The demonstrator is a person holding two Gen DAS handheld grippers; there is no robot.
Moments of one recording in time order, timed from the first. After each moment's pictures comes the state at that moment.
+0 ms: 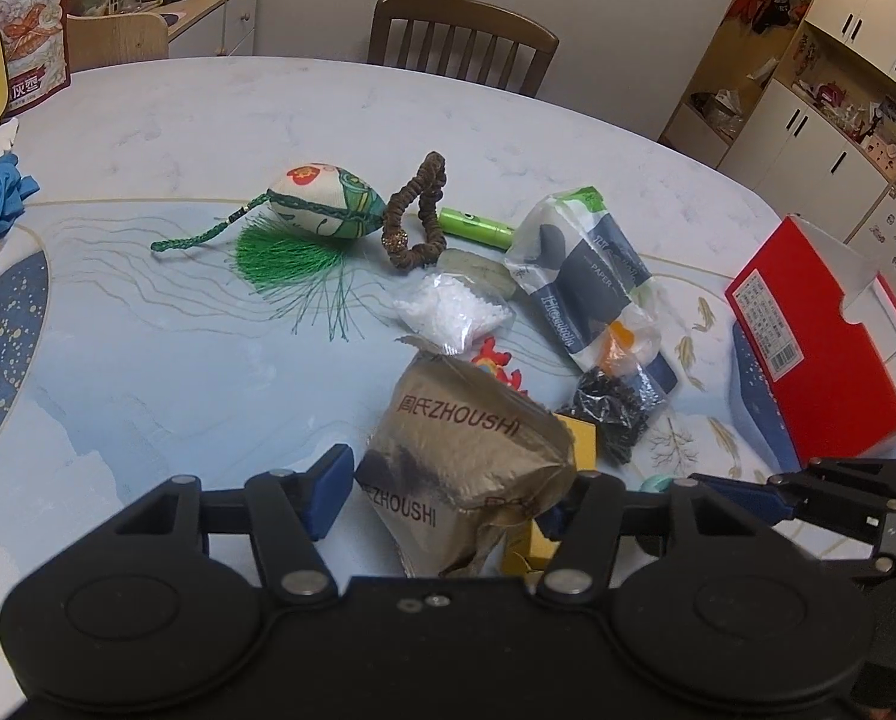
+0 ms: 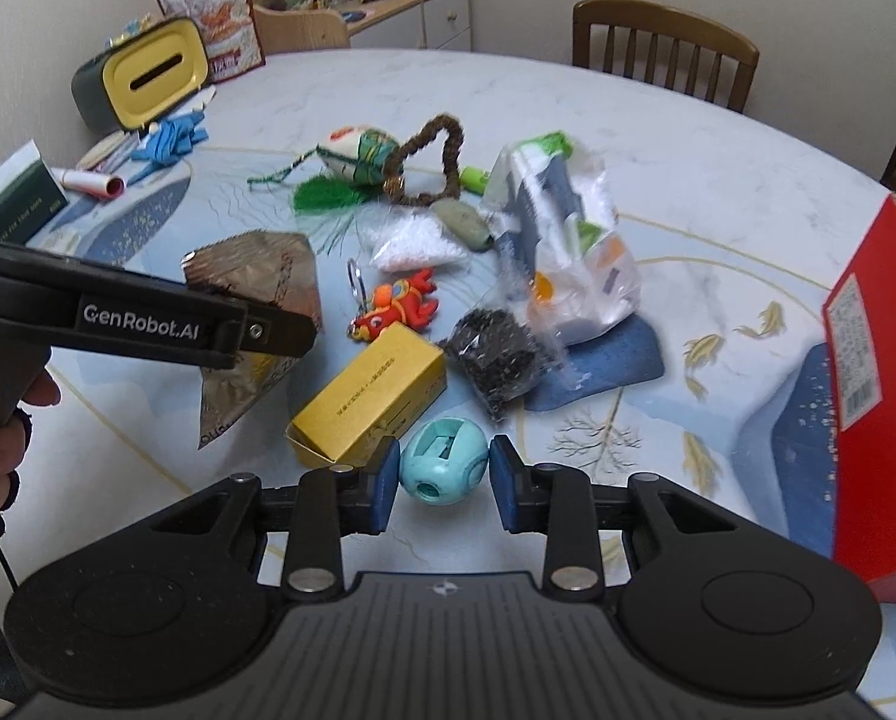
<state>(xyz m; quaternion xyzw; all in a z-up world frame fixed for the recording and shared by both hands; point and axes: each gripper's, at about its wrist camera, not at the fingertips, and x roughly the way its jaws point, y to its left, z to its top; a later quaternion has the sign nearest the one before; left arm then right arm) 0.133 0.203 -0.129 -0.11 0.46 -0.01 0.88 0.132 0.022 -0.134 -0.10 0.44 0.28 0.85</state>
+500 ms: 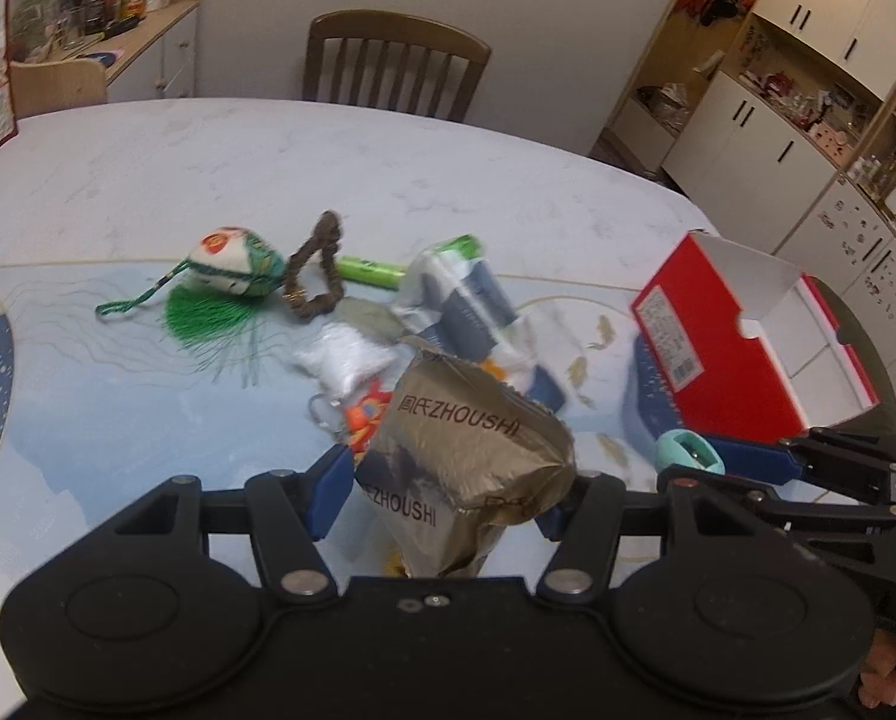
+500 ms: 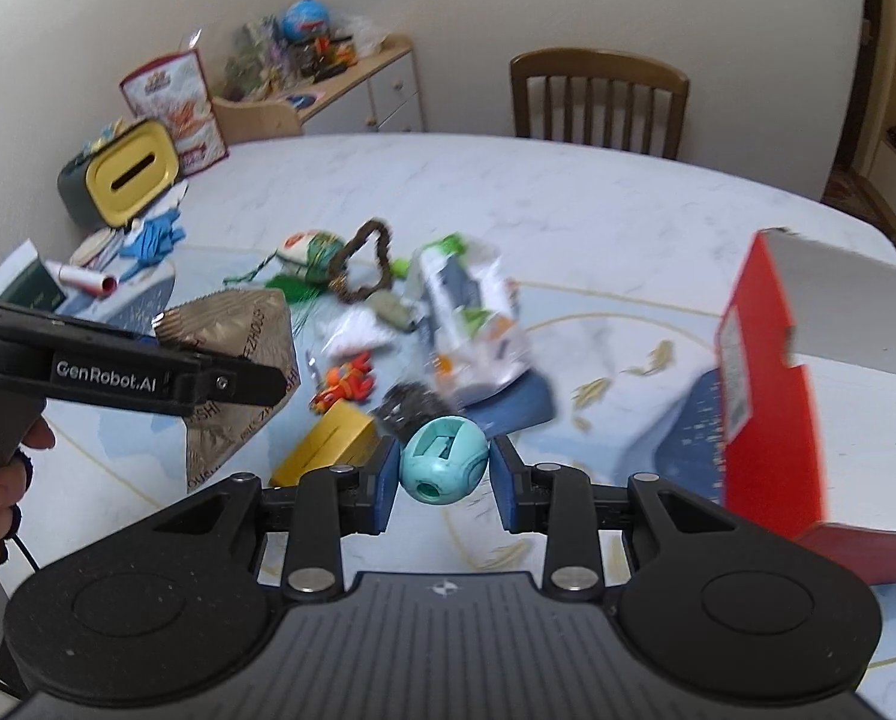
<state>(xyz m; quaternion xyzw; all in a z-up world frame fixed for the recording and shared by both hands) 0.135 0.166 -0.073 -0.11 0.45 -0.06 0.88 0.131 -0.039 -0.068 -0.05 0.41 0.25 0.87</state>
